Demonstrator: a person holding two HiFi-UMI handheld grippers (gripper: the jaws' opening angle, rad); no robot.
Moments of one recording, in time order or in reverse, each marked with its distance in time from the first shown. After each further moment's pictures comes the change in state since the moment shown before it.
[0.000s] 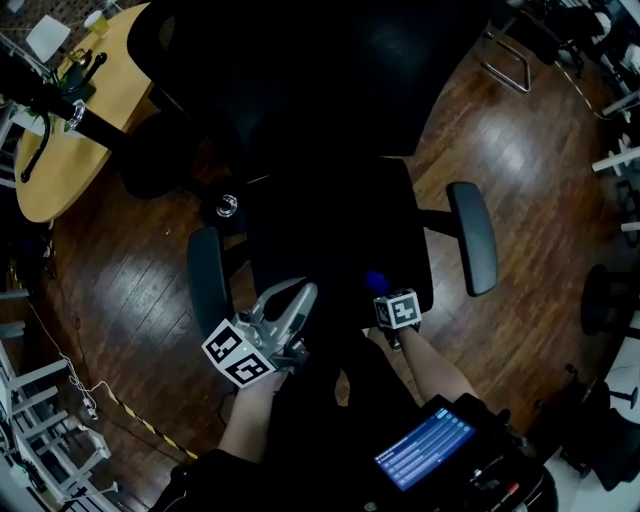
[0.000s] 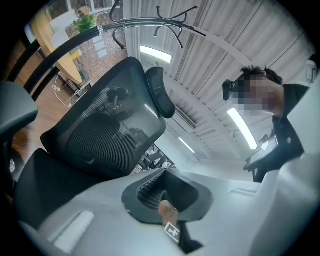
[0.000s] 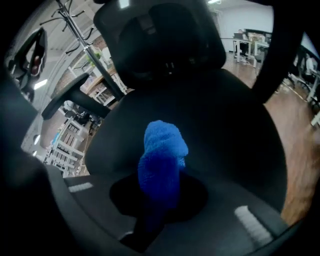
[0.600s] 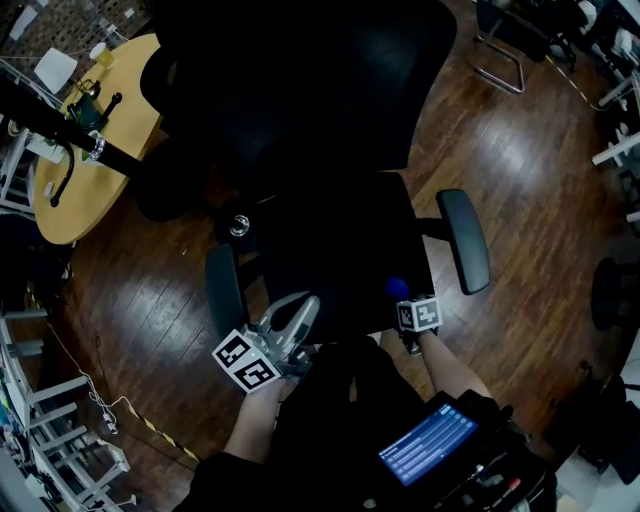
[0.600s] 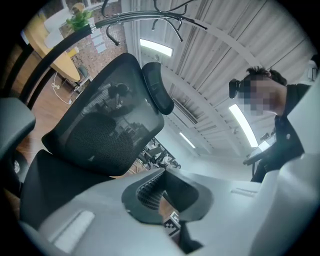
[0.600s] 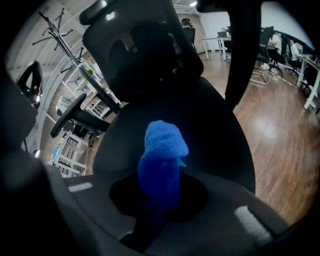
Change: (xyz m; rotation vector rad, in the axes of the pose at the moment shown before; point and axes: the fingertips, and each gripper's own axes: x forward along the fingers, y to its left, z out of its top) left arm -0.004 -0.023 0.003 -0.024 0.076 0.019; right arm -0.049 -0.020 0.005 0.096 -0.083 0.031
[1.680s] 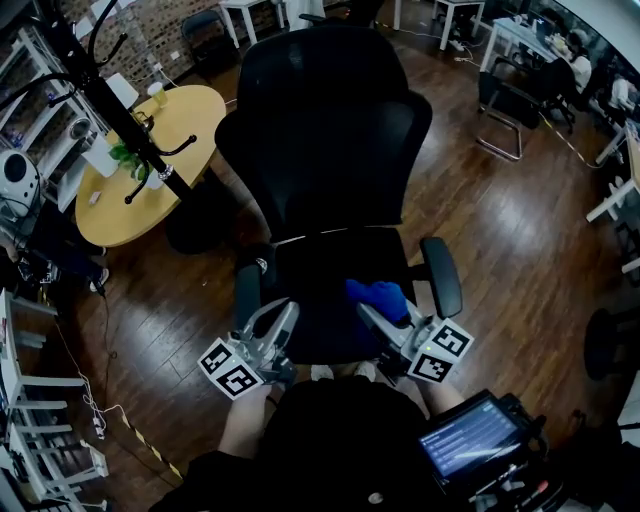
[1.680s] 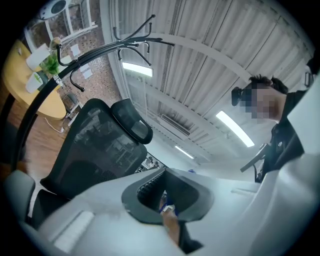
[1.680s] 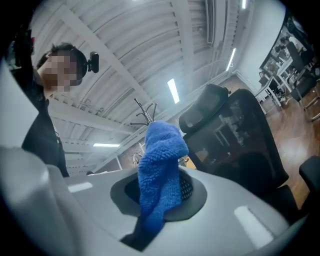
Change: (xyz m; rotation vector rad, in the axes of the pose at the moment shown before) left arm -0.027 -0.130 0.096 0.178 -0.190 -0.011; right arm -0.356 0.277 0.181 -0.283 -0.834 0.735
